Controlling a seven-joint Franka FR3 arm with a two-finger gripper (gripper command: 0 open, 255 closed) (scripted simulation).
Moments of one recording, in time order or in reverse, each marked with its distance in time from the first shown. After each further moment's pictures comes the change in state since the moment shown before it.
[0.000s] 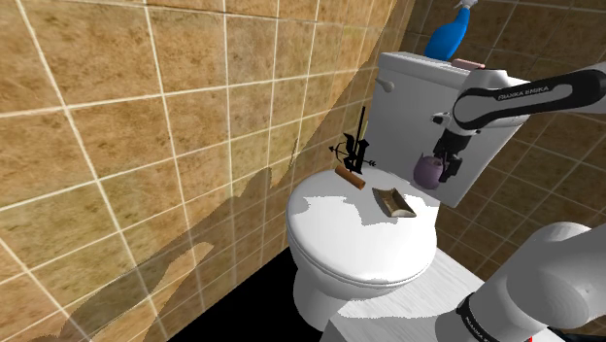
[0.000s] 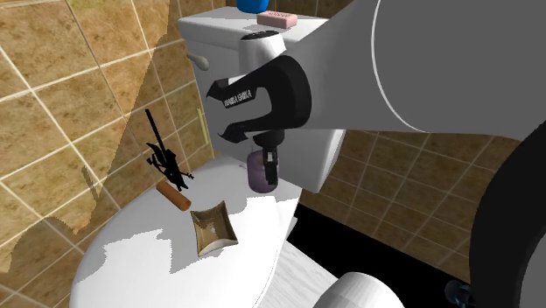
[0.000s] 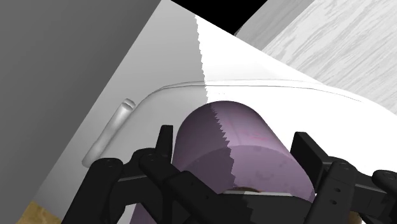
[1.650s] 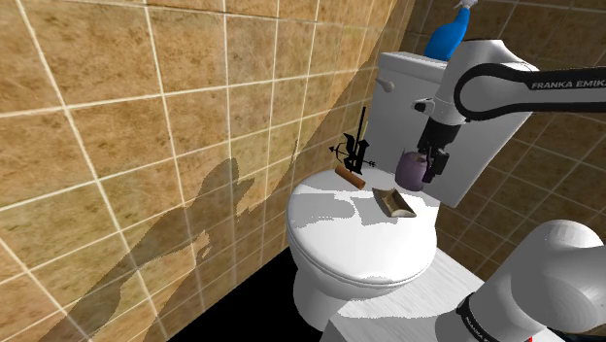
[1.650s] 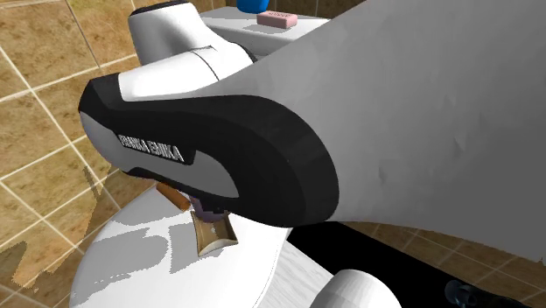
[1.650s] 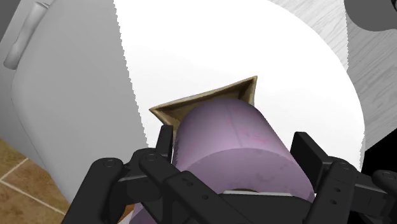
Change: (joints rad) arm 0.079 -0.283 0.333 -0.092 0.116 -0.246 0.317
